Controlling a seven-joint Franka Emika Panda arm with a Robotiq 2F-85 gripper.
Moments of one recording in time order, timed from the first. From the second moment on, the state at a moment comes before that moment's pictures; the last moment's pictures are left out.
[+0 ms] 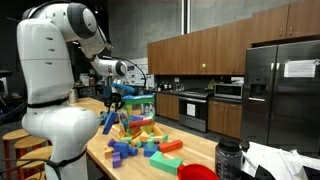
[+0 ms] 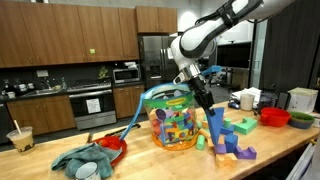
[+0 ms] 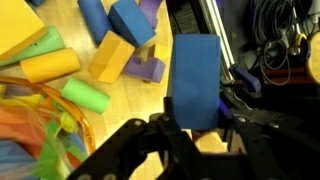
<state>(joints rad) 0.21 -0.08 0.21 -2.19 0.09 1.66 -0.78</state>
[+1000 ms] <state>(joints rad) 0.21 -0.18 0.21 -2.31 -0.18 1.72 -0.71</state>
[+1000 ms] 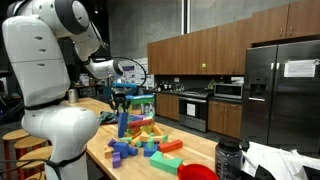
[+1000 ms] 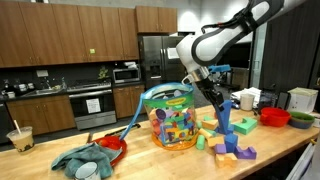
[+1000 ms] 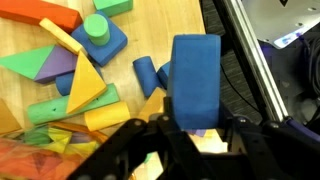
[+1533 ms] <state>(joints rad) 0.21 -0.18 0.21 -2.32 -0.30 1.77 -0.68</state>
